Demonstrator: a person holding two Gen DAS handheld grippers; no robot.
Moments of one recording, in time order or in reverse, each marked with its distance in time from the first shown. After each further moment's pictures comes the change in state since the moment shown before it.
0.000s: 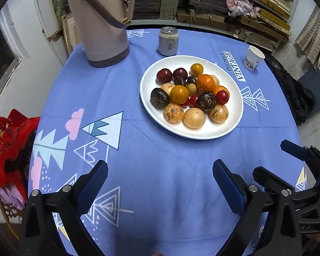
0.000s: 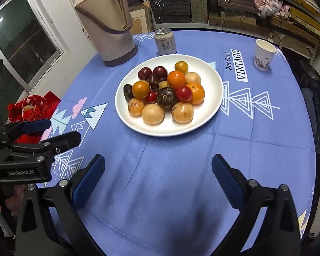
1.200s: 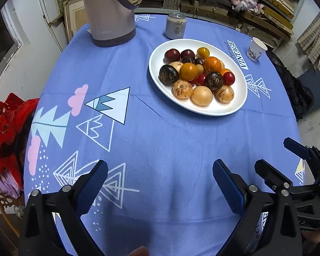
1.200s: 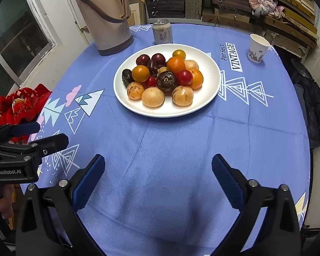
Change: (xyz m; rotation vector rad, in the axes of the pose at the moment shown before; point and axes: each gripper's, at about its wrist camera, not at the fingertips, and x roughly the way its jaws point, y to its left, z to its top) left arm 0.004 0.024 -0.030 -0.026 0.074 -0.035; right arm 0.007 0.021 -0.023 0.005 0.035 -0.097
